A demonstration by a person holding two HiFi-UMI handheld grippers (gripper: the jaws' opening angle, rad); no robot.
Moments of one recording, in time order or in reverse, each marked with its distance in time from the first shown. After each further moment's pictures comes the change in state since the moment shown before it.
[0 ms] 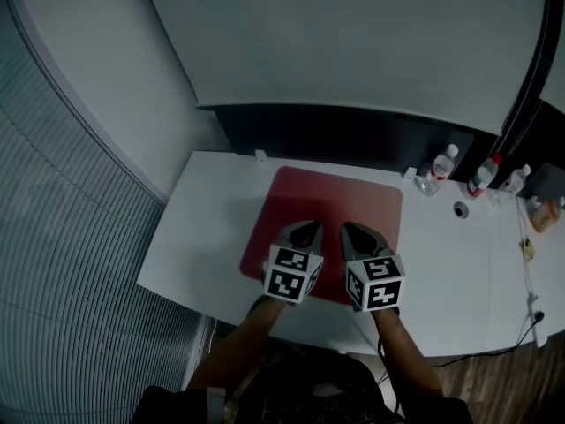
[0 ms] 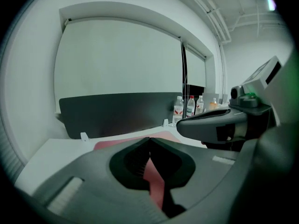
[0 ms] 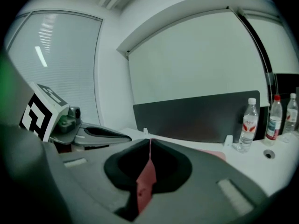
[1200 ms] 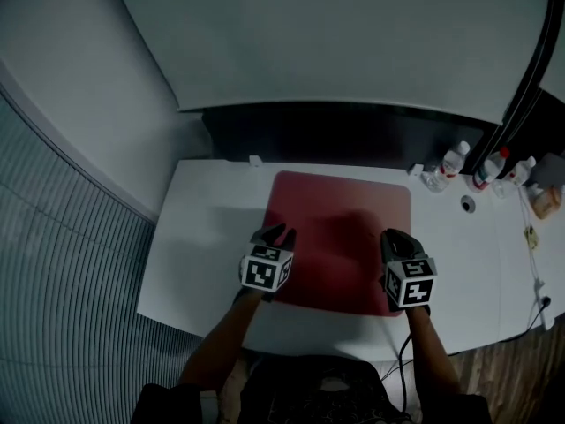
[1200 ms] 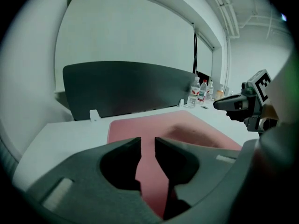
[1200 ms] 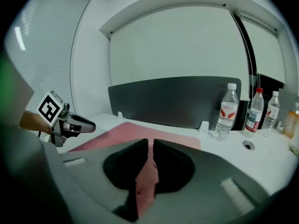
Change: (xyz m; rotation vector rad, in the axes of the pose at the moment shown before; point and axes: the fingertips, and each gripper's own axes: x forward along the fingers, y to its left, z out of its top) left arm 0.046 0.125 -0.085 -0.029 0.173 -0.044; right arm 0.025 -0.085 -0.056 0.021 0.151 -0.229
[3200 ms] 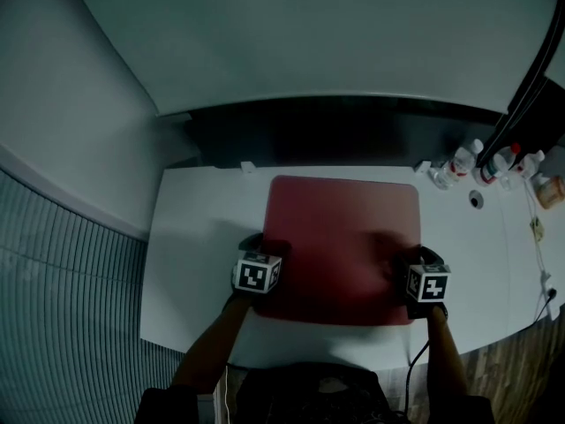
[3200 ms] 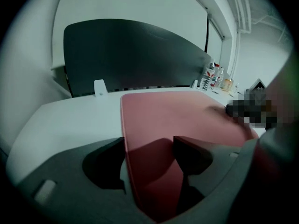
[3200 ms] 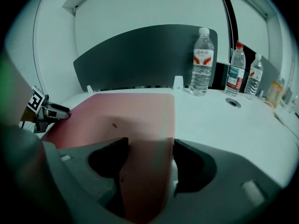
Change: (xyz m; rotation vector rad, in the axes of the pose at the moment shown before) left arm 0.065 0.070 -0.075 -0.041 0.186 -0.027; right arm 0.036 -0.088 -0.126 0.200 0.323 -0.206
